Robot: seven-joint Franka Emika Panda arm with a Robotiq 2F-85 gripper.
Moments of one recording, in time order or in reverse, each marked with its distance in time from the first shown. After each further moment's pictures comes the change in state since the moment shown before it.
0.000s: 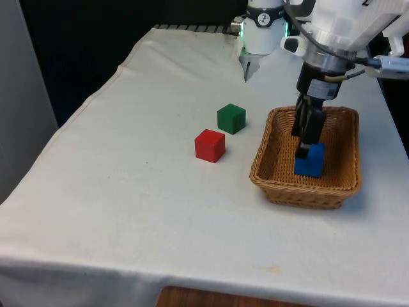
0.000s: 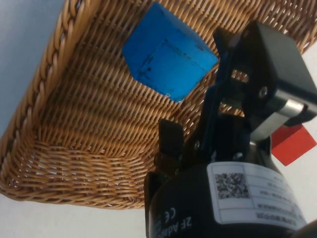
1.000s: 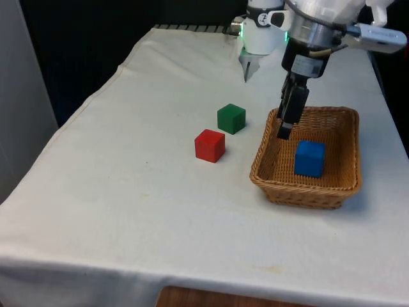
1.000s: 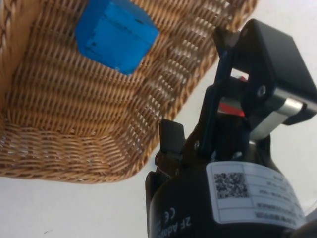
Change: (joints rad) arm -0.038 -0.082 -0.003 -0.003 0.005 -0.070 -0.013
